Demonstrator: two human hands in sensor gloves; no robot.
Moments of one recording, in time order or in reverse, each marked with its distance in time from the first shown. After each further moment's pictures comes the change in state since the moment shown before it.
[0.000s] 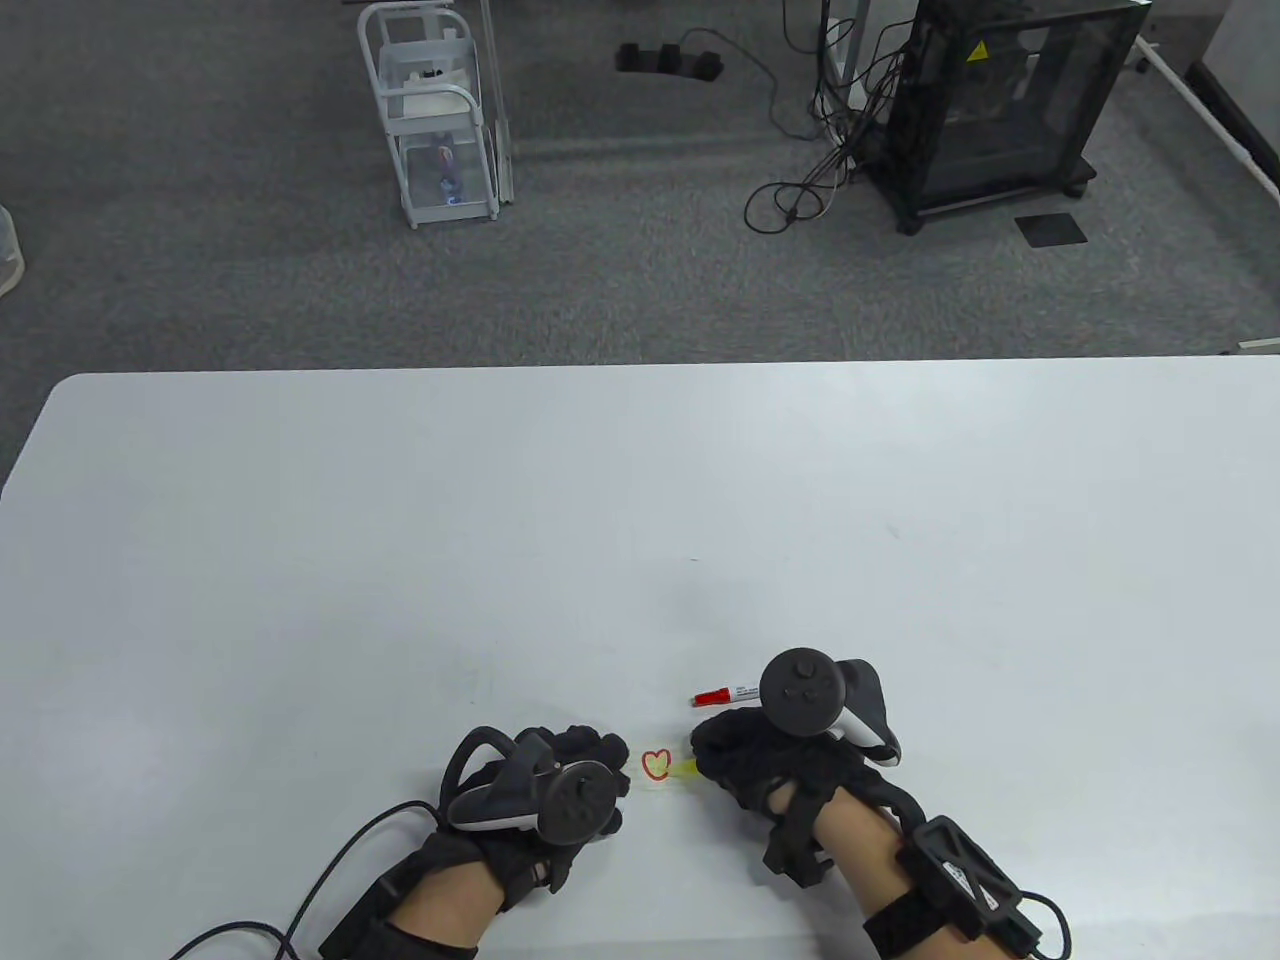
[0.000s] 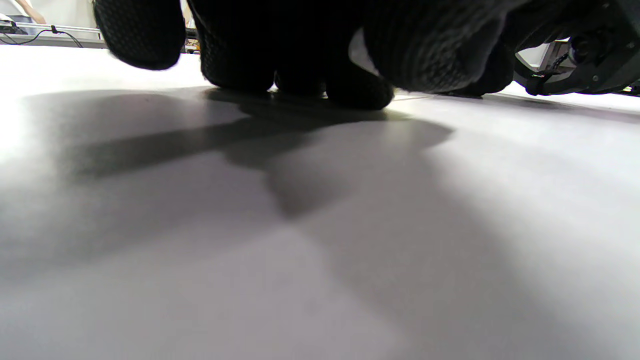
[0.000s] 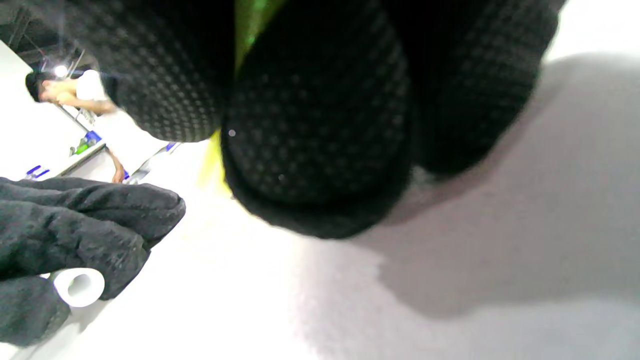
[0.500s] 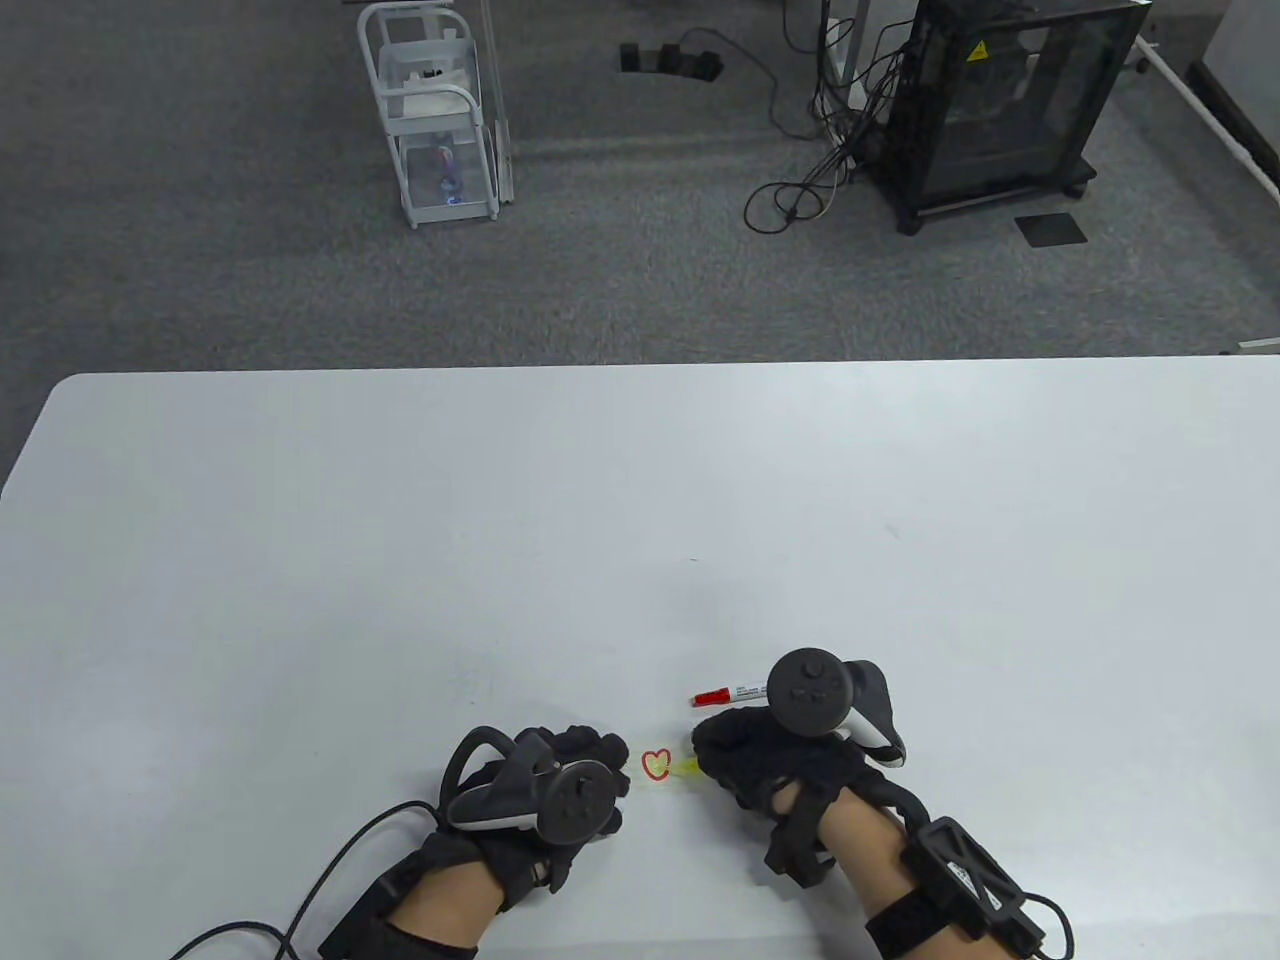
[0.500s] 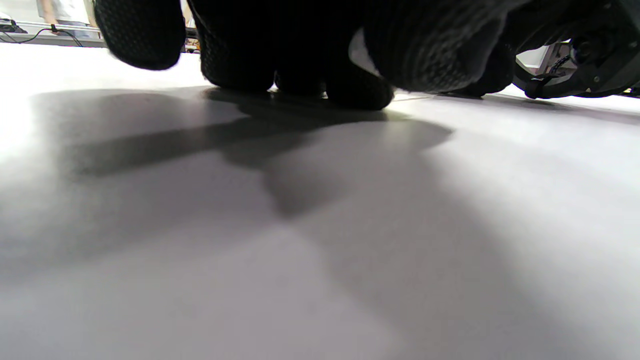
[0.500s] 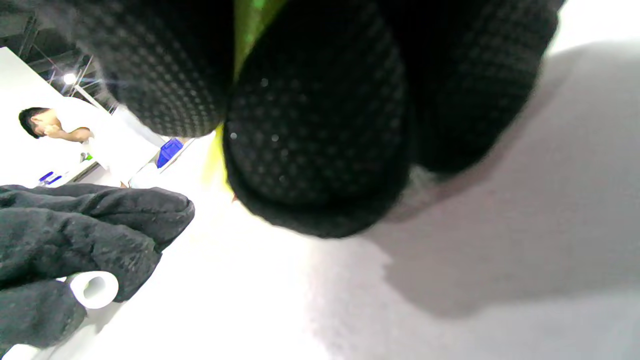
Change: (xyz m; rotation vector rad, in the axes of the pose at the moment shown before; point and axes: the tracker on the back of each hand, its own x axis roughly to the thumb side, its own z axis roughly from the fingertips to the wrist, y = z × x) left_hand 0.000 0.000 0.000 0.000 0.000 0.000; right_hand 0.000 0.000 0.001 0.026 -0.025 -0.014
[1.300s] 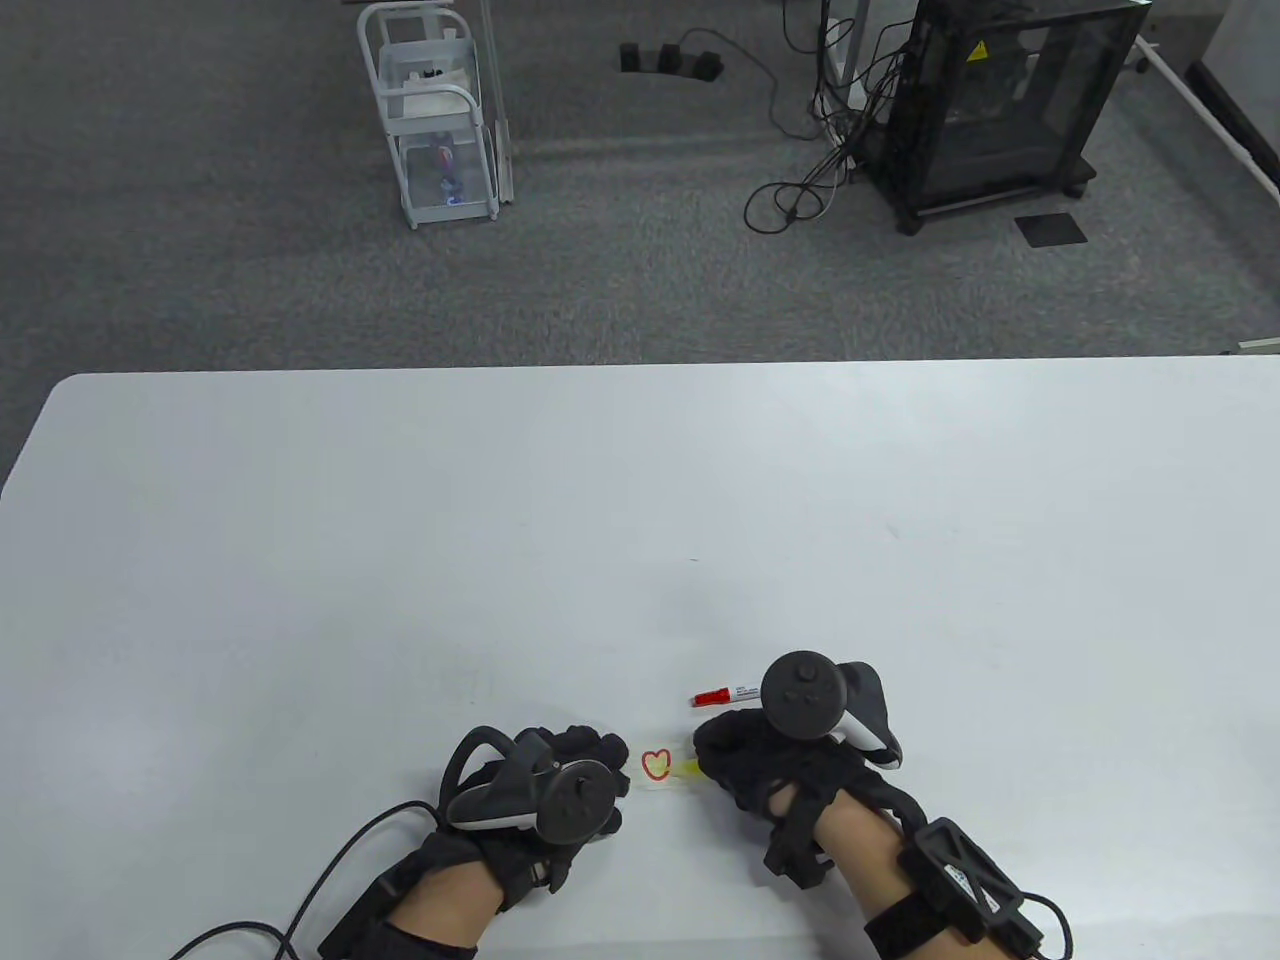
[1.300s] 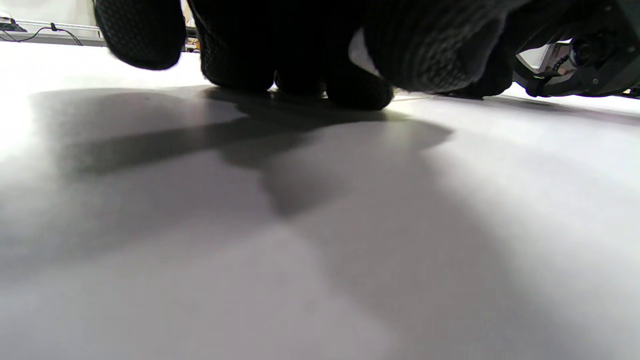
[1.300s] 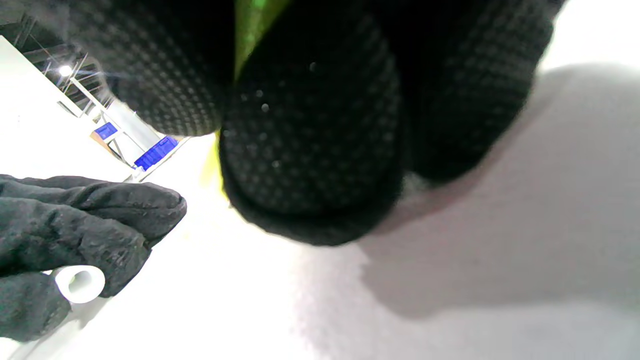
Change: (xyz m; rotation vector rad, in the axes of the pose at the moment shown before) left_hand -0.001 0.000 0.000 -0.002 -0.002 0.007; right_hand 0.002 0.000 0.001 -0.035 0.019 0.025
